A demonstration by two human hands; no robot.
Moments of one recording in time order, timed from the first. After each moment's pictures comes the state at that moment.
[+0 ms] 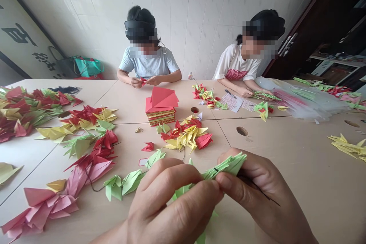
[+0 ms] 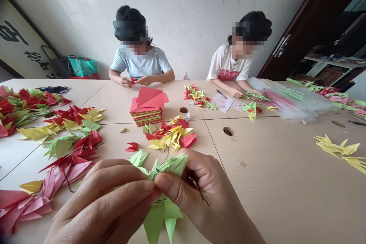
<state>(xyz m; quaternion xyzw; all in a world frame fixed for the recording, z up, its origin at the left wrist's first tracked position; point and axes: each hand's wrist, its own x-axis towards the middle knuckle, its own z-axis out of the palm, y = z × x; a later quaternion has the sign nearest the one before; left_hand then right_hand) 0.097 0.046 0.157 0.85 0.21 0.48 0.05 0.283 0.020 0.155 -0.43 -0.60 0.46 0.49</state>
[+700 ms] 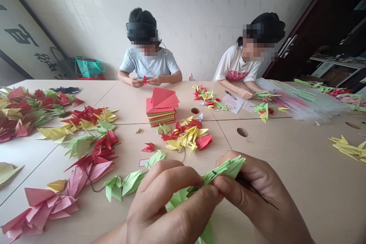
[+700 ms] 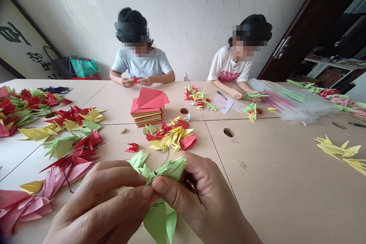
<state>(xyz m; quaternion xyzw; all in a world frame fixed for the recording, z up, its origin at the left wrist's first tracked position) 0.090 0.047 0.153 0.87 0.21 0.45 0.05 0.279 0.021 0.158 -0.42 -0.60 0.49 0.48</state>
